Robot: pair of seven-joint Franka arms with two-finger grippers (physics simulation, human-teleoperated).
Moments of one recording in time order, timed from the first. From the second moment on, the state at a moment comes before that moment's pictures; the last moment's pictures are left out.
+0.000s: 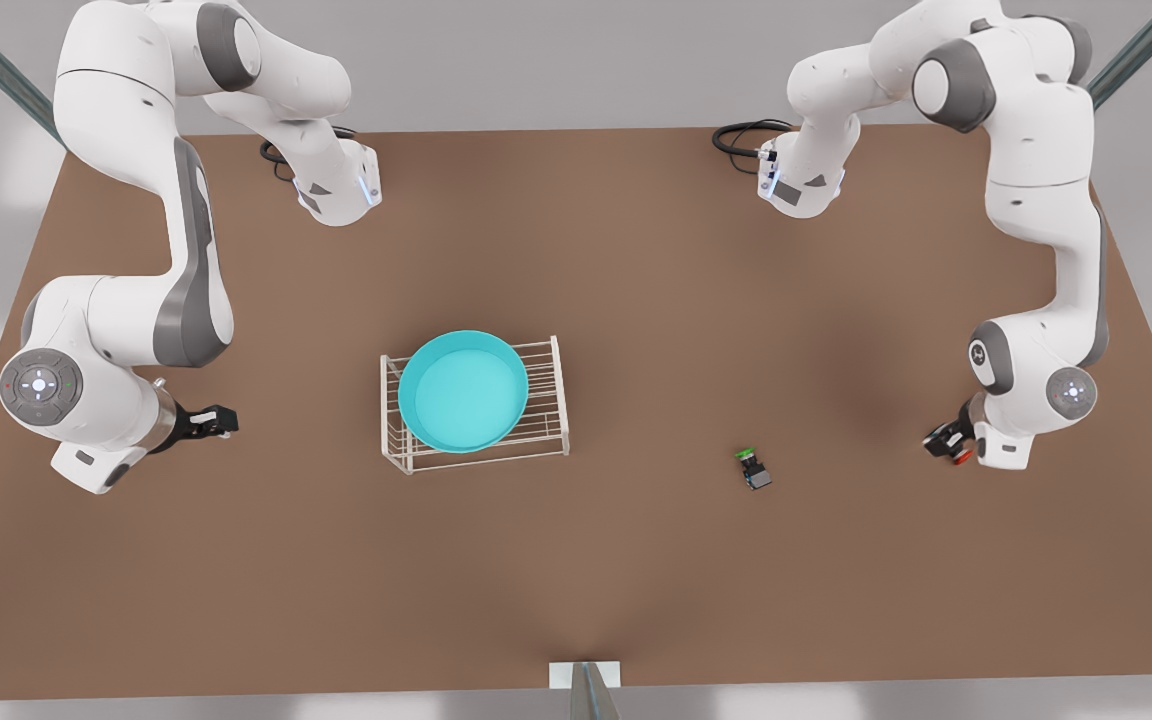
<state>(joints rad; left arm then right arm) 0.23 0.54 0.04 -1.89 0.07 2.32 -0.43 0.01 0.40 0.03 -1.36 -0.16 1.64 -0.18</state>
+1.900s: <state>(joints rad) -0.36 0.46 -0.34 -1.44 0.08 1.92 -0.97 0.01 0.40 0.02 -1.36 -0.15 1.64 -0.19</state>
